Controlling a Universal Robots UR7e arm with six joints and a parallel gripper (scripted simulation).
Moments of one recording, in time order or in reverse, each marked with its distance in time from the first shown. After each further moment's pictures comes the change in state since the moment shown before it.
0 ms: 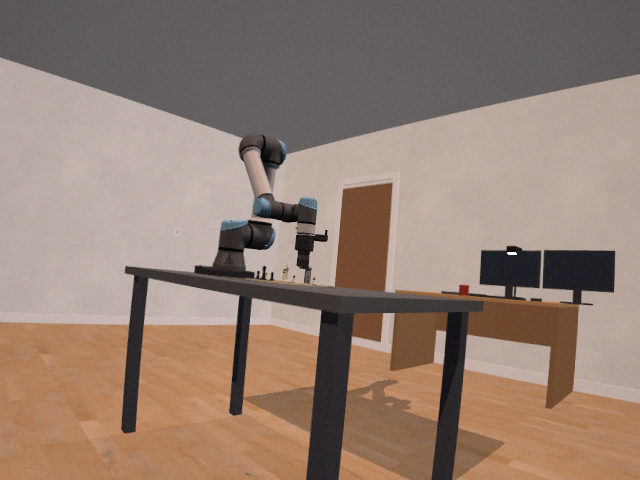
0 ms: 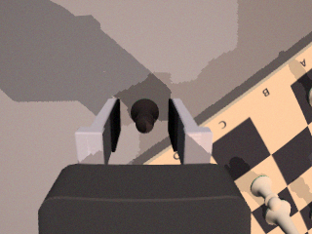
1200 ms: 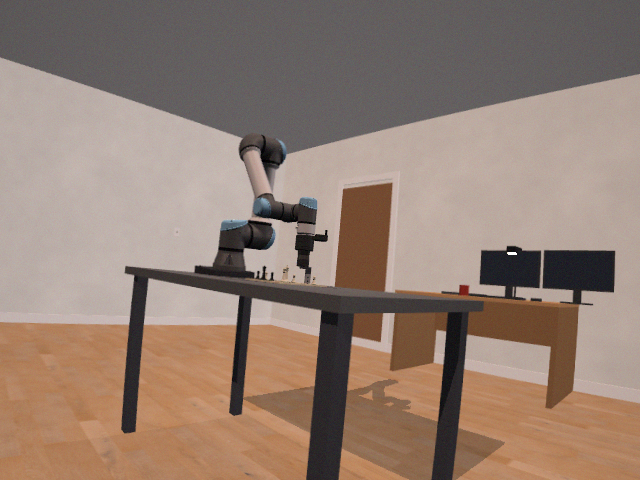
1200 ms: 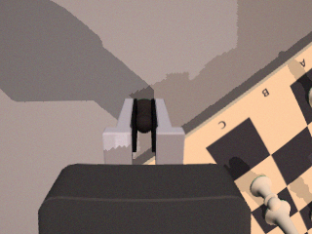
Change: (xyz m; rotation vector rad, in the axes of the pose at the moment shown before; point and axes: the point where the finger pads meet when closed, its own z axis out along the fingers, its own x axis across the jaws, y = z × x) arm 0.000 0.000 0.000 0.001 0.001 0.000
